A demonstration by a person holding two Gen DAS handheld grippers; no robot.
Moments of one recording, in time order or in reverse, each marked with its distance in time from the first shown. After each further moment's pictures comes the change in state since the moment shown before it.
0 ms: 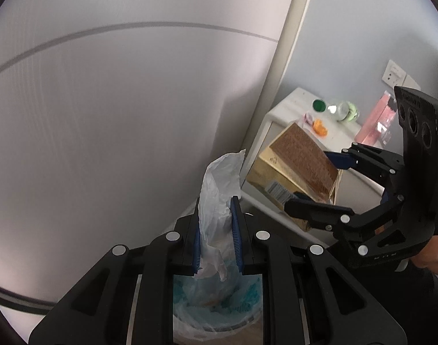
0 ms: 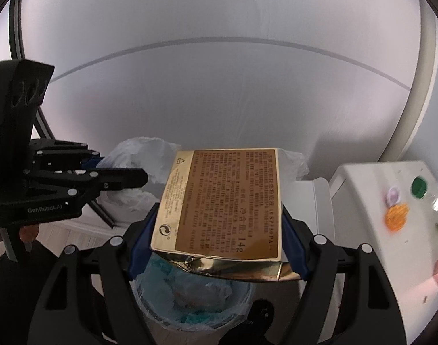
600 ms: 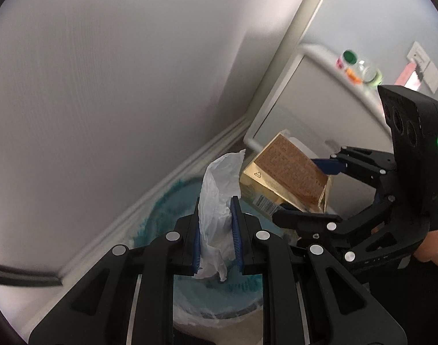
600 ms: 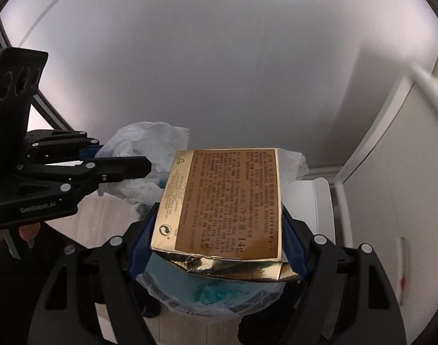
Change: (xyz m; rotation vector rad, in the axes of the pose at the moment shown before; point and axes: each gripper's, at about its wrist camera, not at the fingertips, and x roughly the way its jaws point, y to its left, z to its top) left arm 0.084 0.036 -0.072 -0.100 0.185 -0.023; right arm 0.108 -0.009 -0.046 0.057 0.268 0.143
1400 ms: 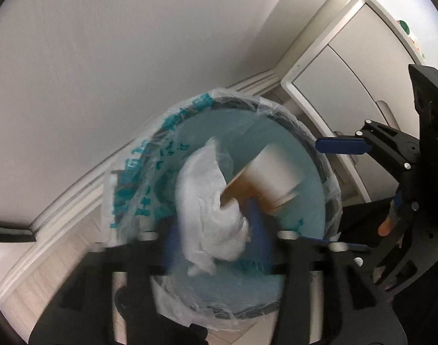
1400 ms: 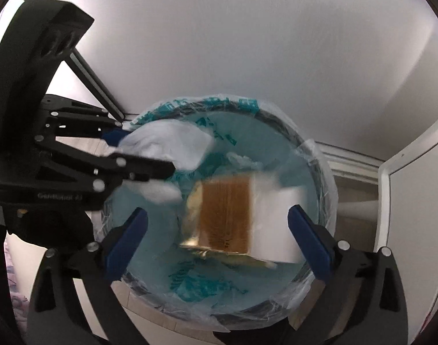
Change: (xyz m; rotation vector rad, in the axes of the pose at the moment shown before) left arm 0.083 0.039 -0.056 -0.131 0.162 0.035; right arm 0.069 0.019 -0.026 -0.208 0.134 0.014
